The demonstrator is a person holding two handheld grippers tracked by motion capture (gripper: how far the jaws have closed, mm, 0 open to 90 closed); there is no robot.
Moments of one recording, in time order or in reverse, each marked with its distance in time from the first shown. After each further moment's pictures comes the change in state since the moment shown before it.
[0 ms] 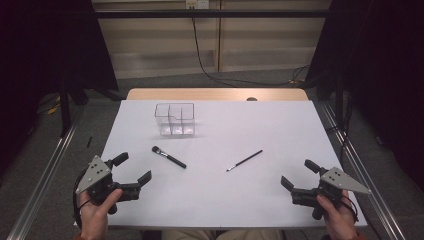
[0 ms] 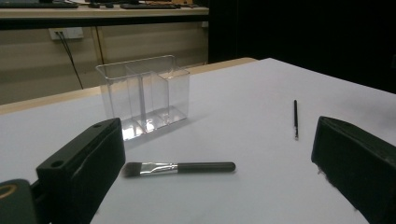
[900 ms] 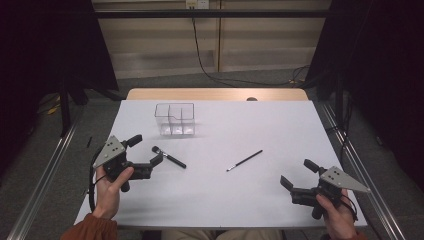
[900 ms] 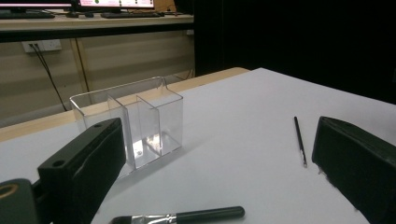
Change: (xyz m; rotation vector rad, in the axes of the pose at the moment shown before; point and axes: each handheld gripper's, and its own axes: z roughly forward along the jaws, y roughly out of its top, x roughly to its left) left arm 0.018 0.019 0.053 -0.034 -0.083 0.016; right arm -0.001 0.000 0.002 0.005 0.007 0.004
